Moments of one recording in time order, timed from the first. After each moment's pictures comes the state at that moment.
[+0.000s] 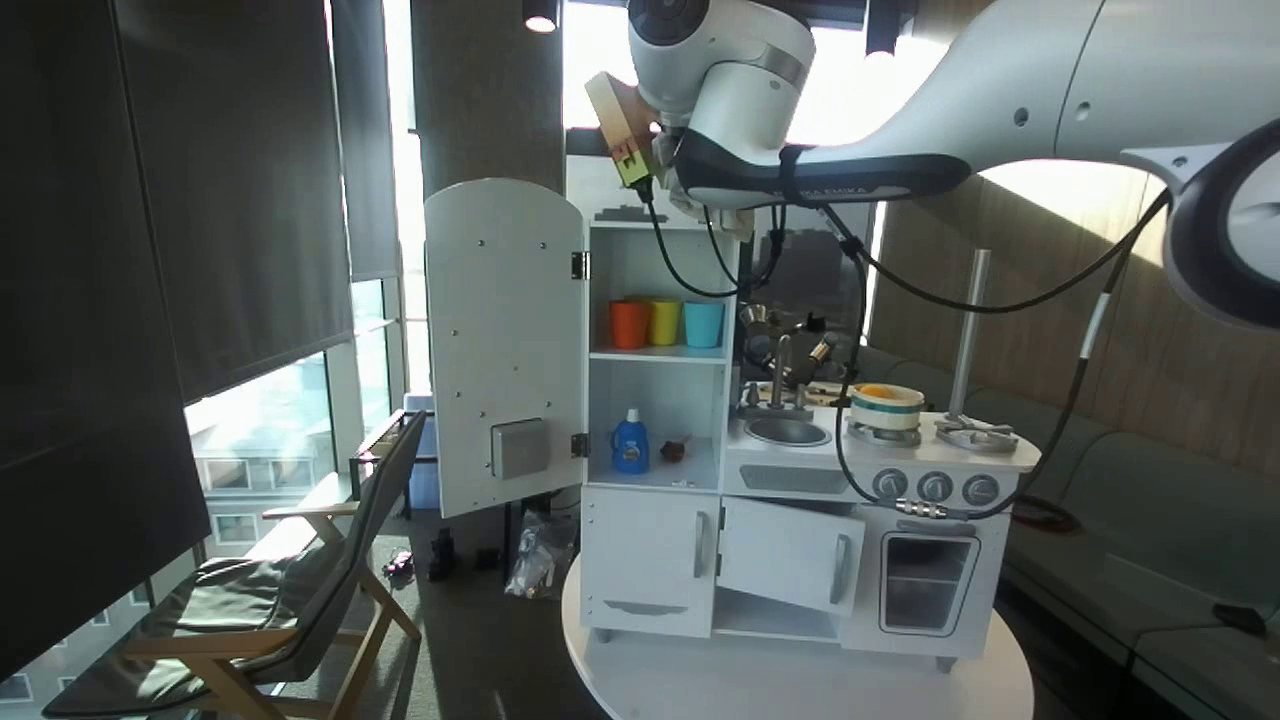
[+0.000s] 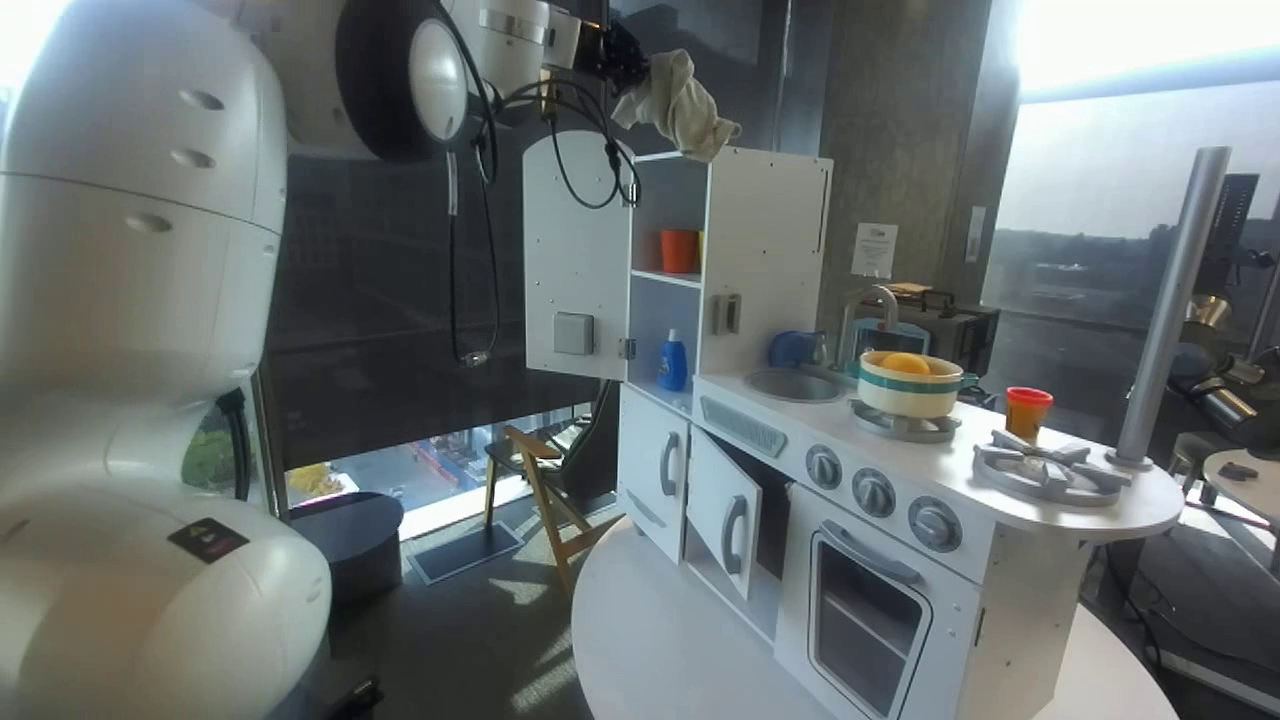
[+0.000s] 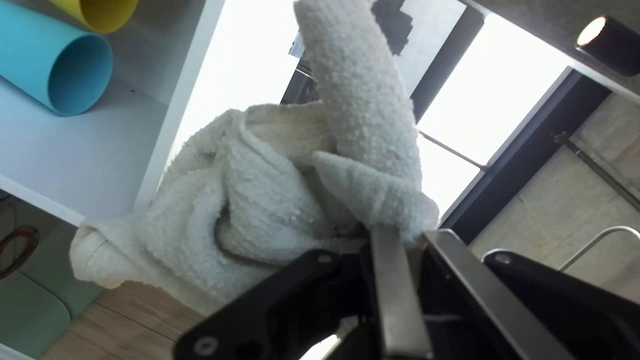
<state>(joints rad) 0.19 0.28 0.20 -1.11 -1.41 2.19 2.38</state>
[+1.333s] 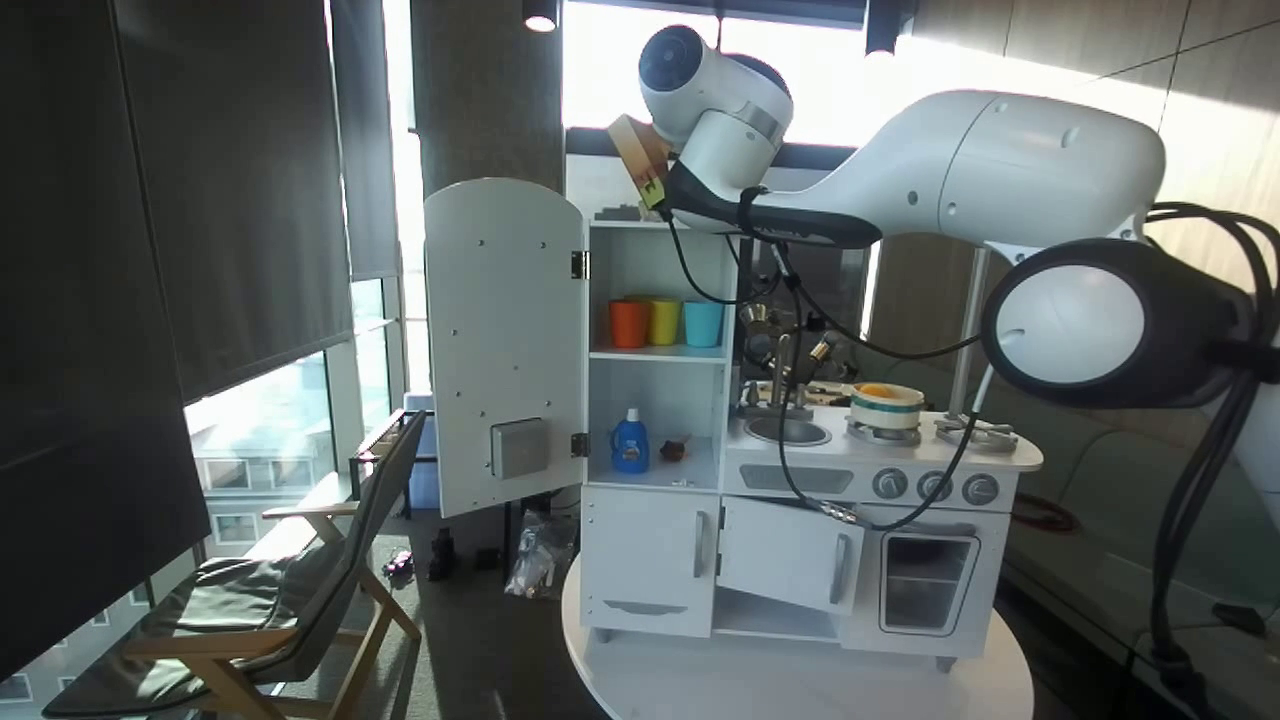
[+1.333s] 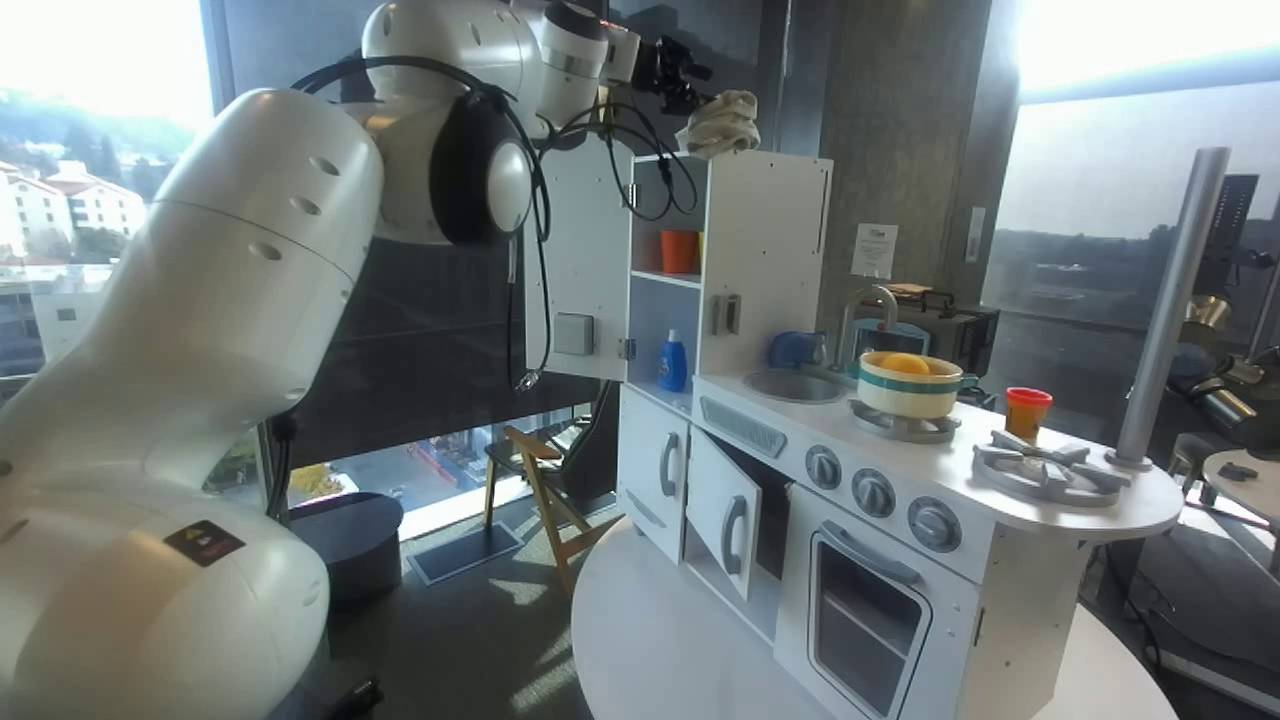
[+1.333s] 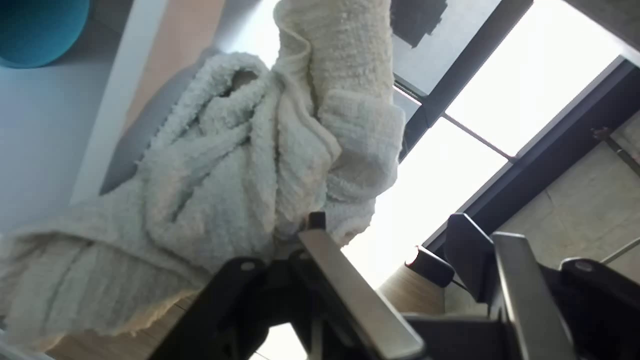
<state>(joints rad) 0.17 0.57 0.12 -0.70 -1.30 2.18 2.15</state>
